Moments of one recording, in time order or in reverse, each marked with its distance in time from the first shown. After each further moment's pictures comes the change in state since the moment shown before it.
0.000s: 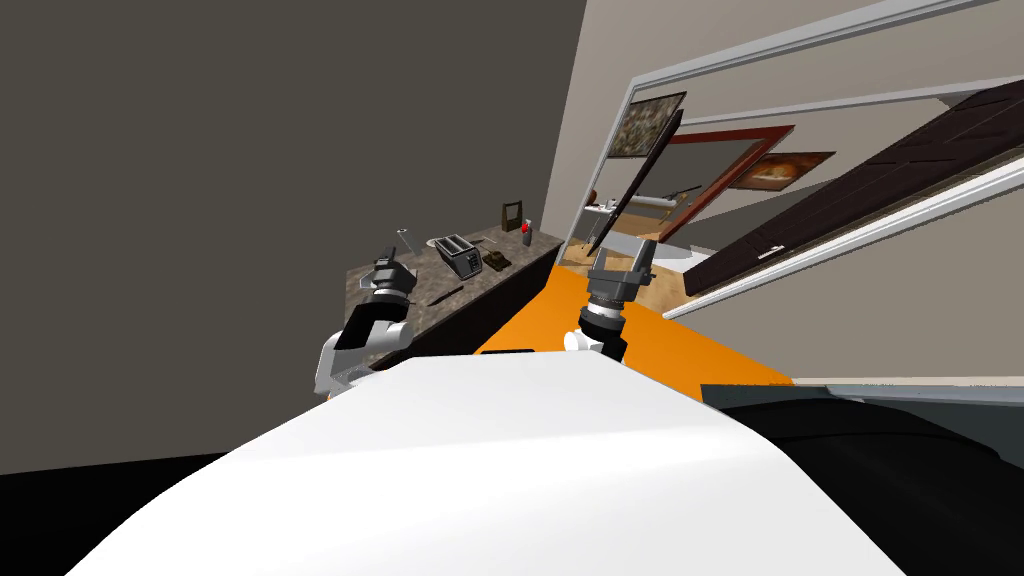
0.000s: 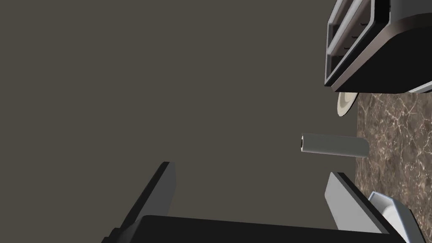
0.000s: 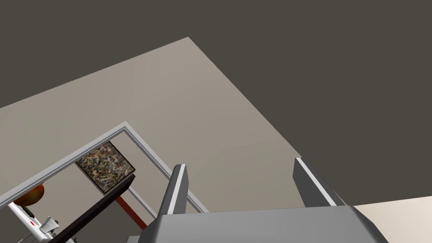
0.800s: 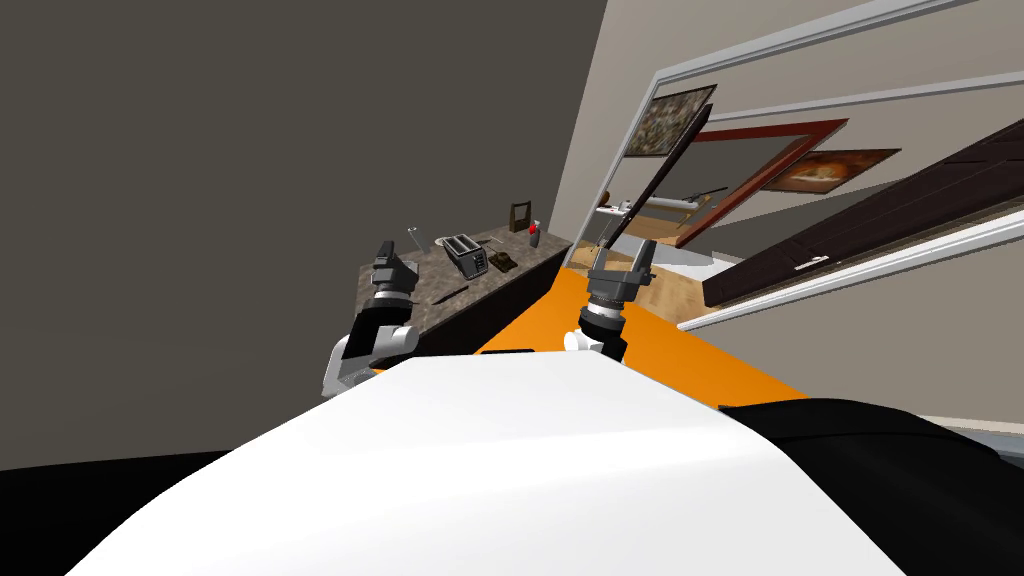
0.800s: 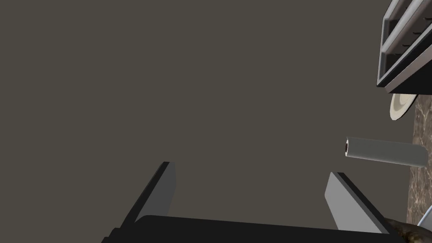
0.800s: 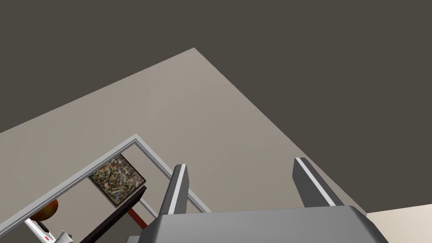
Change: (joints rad) left arm 0.040 -0.018 -0.049 -0.004 -0.008 -0.209 -0.037; right arm 0.000 0.000 0.000 0.000 0.000 0.000 0.000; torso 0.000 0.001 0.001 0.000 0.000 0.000
